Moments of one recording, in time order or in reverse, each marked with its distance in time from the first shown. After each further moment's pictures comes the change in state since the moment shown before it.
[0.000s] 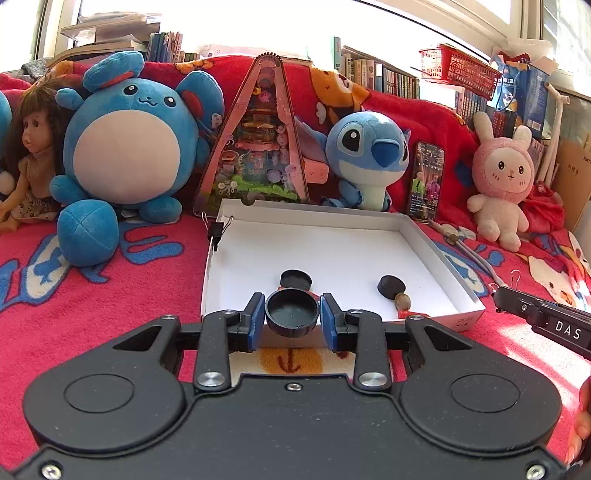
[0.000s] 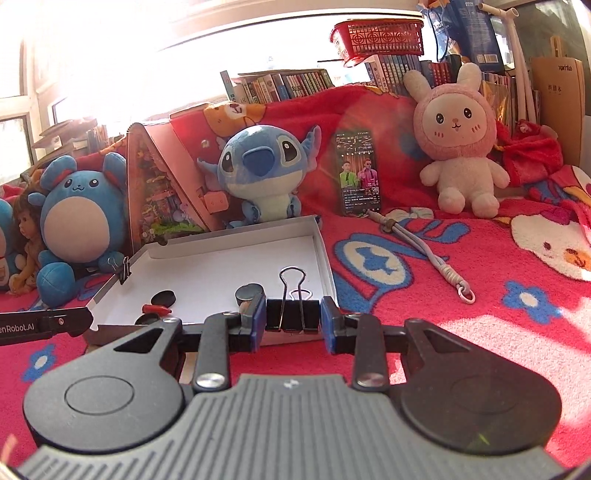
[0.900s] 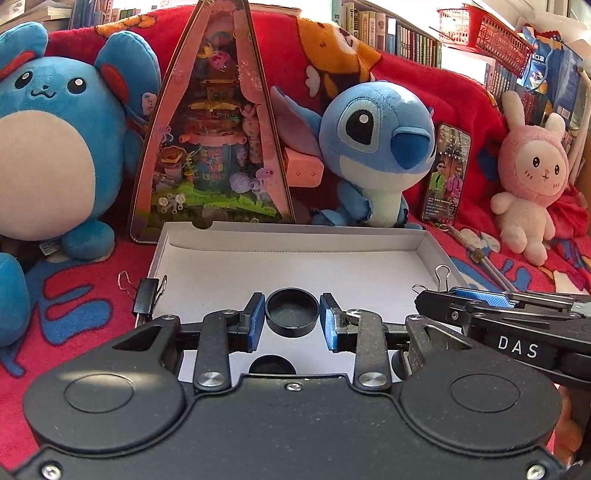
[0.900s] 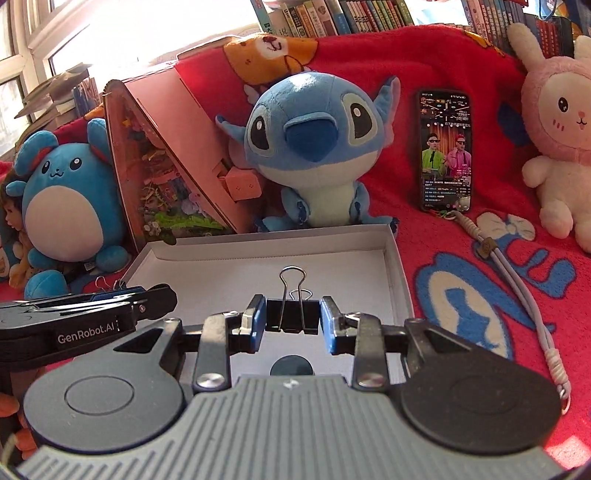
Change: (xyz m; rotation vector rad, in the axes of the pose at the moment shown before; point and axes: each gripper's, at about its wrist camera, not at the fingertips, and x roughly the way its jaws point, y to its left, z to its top) left arm 0.142 -0.016 0.068 0.013 0.144 -0.027; right arm 0.147 0.037 0.070 -0.089 0.276 0.111
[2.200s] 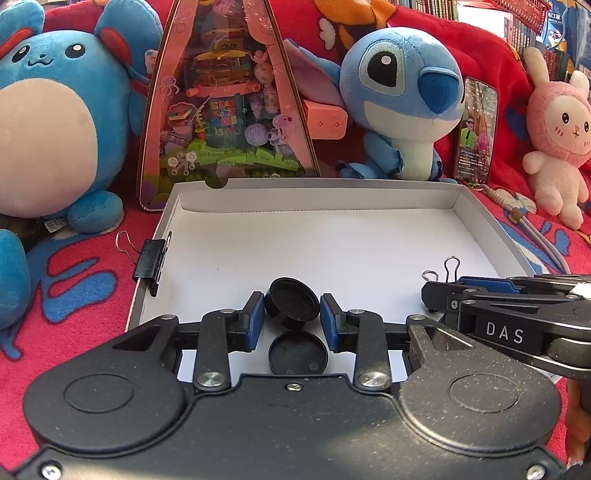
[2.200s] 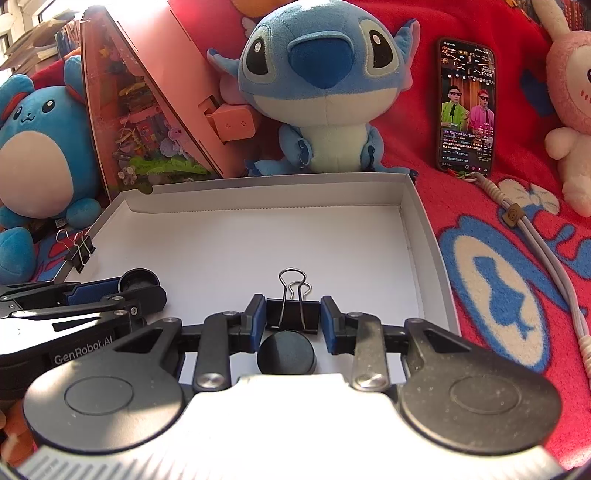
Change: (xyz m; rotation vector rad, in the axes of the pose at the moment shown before) left arm 0.027 -0.002 -0.024 0.039 0.060 0.095; right arm 0.045 0.001 -0.018 -0.014 0.093 -0.031
